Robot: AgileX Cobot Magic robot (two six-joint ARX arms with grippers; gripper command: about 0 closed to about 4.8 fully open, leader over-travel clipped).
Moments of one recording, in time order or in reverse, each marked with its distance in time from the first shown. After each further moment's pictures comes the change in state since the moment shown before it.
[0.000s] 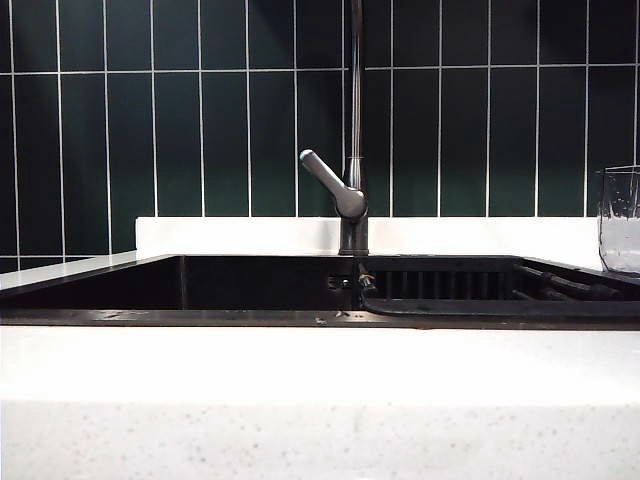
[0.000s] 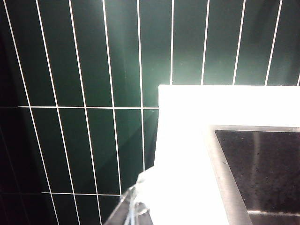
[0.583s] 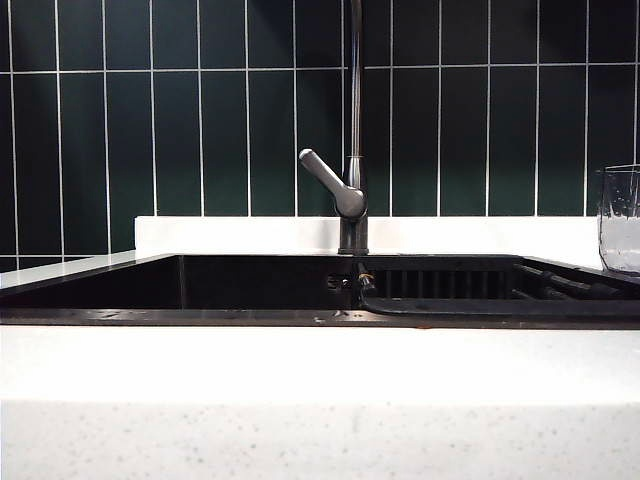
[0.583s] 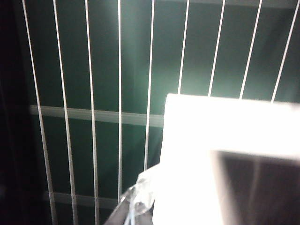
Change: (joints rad) left arm 0.000 0.003 0.090 -0.065 -0.045 -0.068; right arm 0.000 0.002 0.037 -0.005 0.002 0.007
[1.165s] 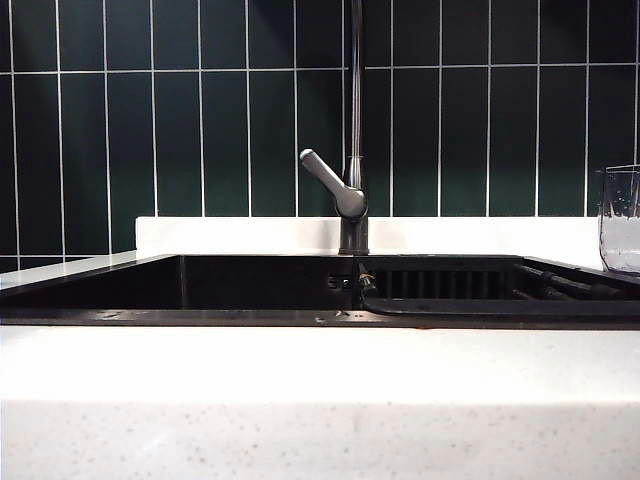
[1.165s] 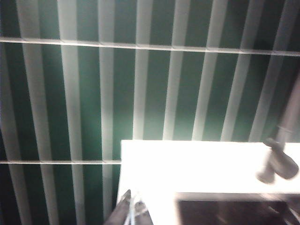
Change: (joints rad) left arm -0.002 0.537 0.440 0.094 0.180 -0.008; right arm -0.001 0.368 0.341 0.074 0.058 -0.015
